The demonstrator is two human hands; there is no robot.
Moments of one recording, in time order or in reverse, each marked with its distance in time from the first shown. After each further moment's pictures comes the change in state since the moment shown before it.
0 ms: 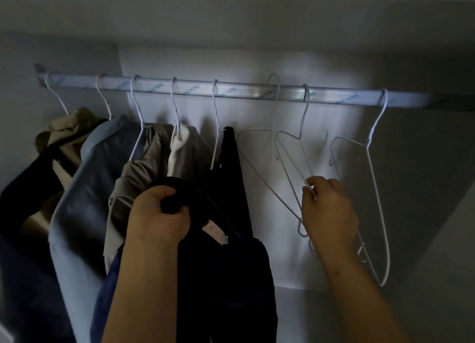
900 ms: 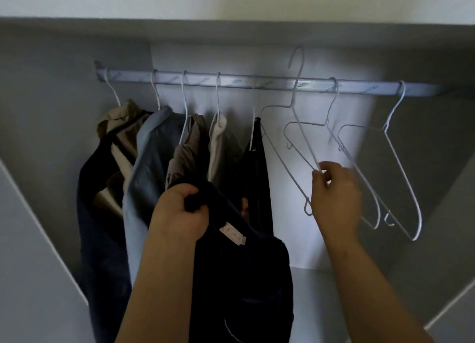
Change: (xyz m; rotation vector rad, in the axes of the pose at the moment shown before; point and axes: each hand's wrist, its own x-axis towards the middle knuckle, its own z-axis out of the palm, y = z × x) left_hand -0.030 -0.037 -0.096 -0.066 -0.128 0.186; right_hand -0.066 -0.078 -0.015 0.241 0.128 0.148
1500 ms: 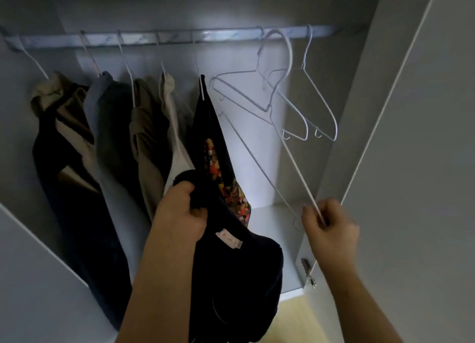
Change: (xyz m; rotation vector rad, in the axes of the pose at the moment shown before) left_hand -0.080 -0.018 -0.033 -0.637 -0.334 -0.540; right_hand -0.212 0.005 -0.105 0.075 0.132 0.198
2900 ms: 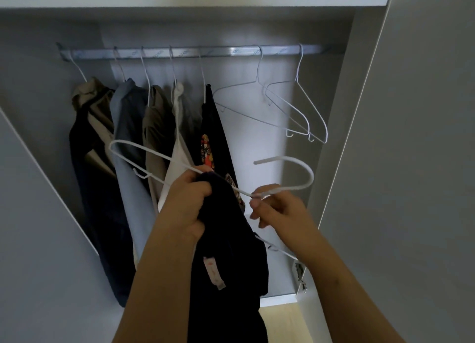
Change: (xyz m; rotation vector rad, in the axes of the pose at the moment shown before) left_hand -0.100 -0.012 0.031 -0.014 -0.198 0.115; right_hand -0.004 -0.031 -0.061 0.503 -0.792 0.095
